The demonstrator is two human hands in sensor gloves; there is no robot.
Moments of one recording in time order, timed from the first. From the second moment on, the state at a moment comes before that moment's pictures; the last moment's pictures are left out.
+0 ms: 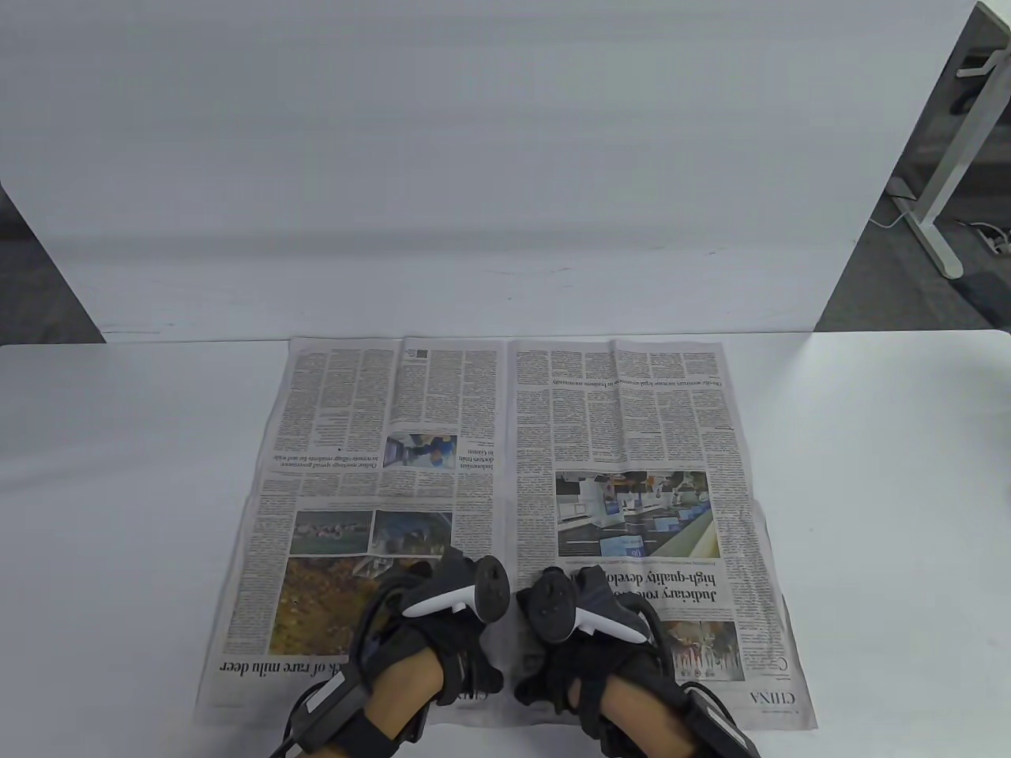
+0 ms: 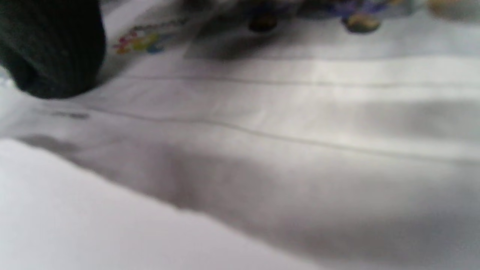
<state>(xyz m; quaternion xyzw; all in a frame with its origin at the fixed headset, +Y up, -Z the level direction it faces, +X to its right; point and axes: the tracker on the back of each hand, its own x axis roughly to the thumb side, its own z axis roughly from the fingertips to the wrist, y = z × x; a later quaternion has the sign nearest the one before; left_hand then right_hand) -0.099 -0.769 -0.314 -0.37 -0.16 -0.06 0.91 0.059 -0.777 -0.294 0.17 0.30 0.94 0.06</state>
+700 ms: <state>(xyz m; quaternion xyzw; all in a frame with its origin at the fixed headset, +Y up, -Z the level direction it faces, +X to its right) -0.140 -0.775 -0.312 -0.36 -0.17 -0.03 0.92 0.104 -0.780 -0.300 0.15 0.33 0.93 0.05</state>
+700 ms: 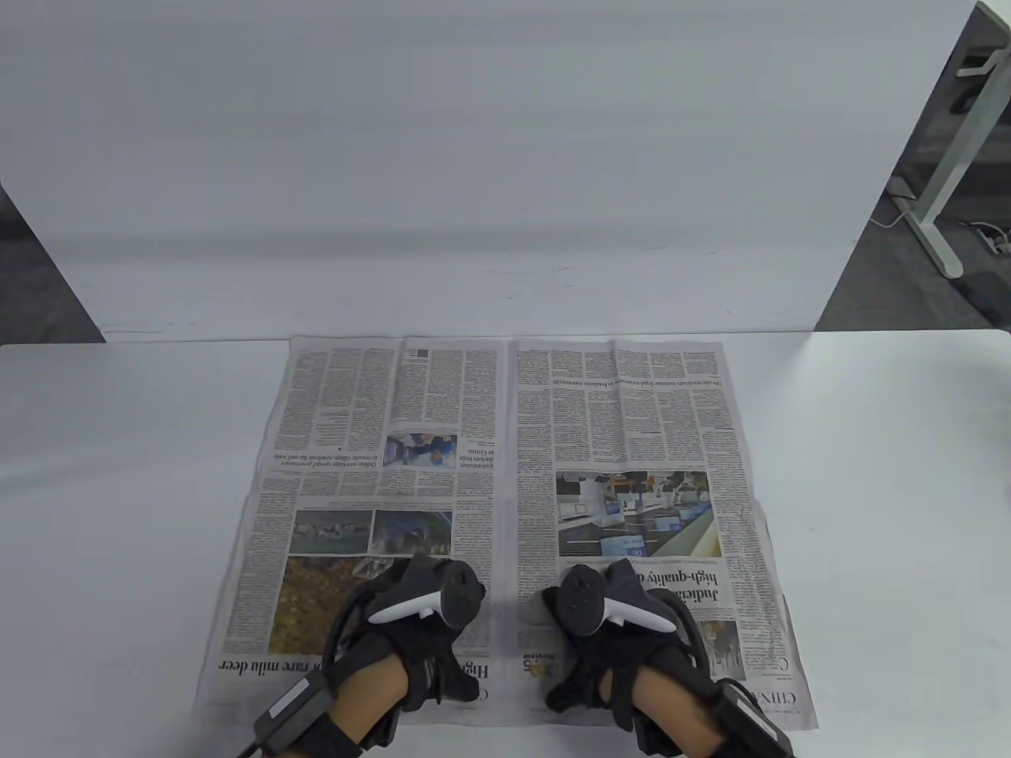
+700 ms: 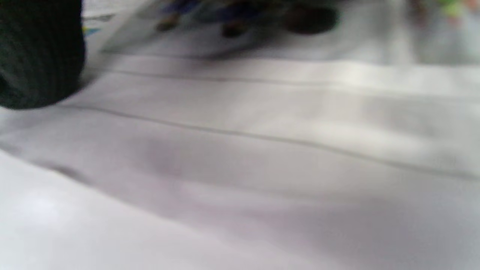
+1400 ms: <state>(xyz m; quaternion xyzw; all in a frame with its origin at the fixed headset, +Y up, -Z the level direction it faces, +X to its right) -0.277 -0.776 -0.318 -0.37 -0.05 0.03 0.93 0.230 -0.782 -0.296 0.10 0.33 0.94 0.07</state>
